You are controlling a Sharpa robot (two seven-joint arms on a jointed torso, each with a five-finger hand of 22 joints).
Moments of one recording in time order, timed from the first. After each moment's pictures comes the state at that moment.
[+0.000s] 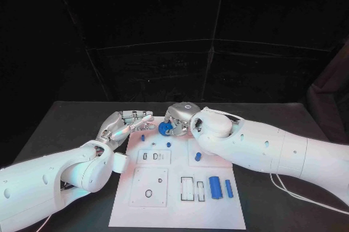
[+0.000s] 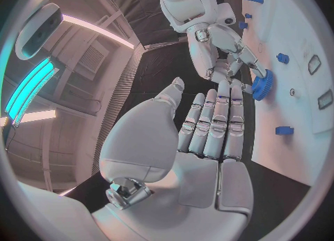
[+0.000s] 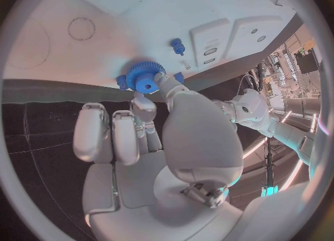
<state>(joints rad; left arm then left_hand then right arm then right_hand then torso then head) 1.14 -0.94 -0.05 1.65 -0.10 -0.38 0.55 1.30 0.00 0.12 0.05 0.06 0.92 0.23 0.09 0.07 1.00 0.19 0.10 0.07 1.07 0.14 0.16 0.17 0.18 0.84 0.25 0.25 0.08 1.23 -0.43 0.02 1.30 -1.75 -0.23 -0.28 1.28 -0.13 0.31 0.09 0.20 1.03 0.13 0.08 0.06 1.34 0.03 0.99 1.08 1.47 -0.04 1.41 1.25 0.09 1.38 0.06 1.43 1.19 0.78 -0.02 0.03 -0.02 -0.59</state>
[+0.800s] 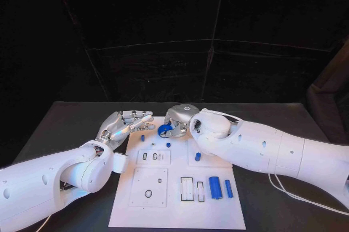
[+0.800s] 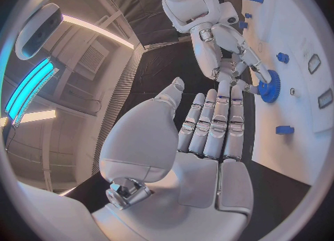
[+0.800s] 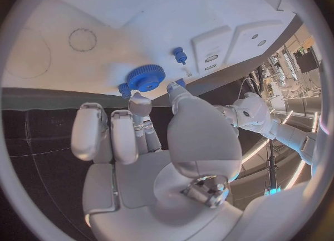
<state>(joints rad) 1.14 -0.94 -0.05 1.65 -0.10 -0.38 0.55 1.30 0.00 0.12 0.05 0.06 0.92 0.23 0.09 0.07 1.00 0.19 0.10 0.07 1.07 0.14 0.15 0.16 0.18 0.84 0.25 0.25 0.08 1.22 -0.43 0.01 1.28 -1.75 -0.20 -0.28 1.12 -0.10 0.12 0.26 0.25 0.93 0.15 0.06 0.07 1.32 0.06 0.99 1.08 1.47 -0.02 1.40 1.26 0.09 1.37 0.09 1.43 1.18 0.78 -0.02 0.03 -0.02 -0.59</state>
